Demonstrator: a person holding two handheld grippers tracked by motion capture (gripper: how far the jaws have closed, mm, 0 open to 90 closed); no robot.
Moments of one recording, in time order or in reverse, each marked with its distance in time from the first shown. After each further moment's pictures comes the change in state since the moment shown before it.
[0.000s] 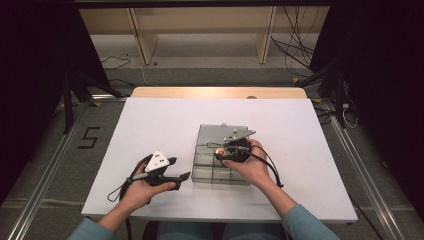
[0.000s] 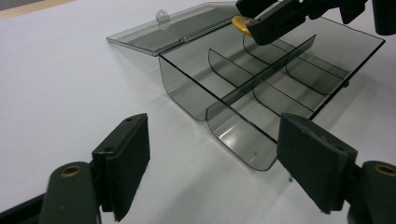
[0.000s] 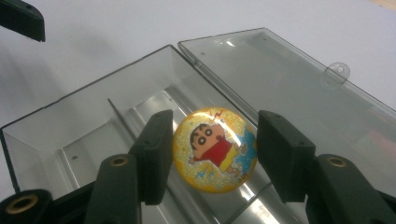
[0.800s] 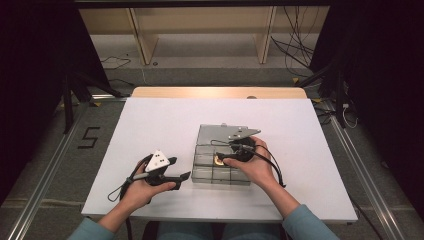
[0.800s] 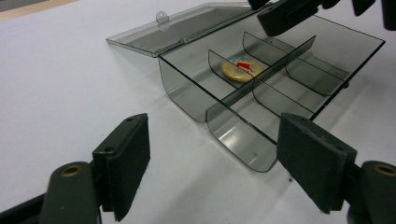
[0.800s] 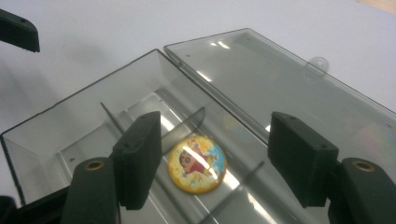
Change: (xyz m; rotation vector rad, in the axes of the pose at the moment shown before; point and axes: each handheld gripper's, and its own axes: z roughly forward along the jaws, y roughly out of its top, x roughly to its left) left arm 0.000 0.001 0.000 -0.006 0.001 0.001; right arm -0.006 -0.002 -0.010 -0.016 -0.021 0.049
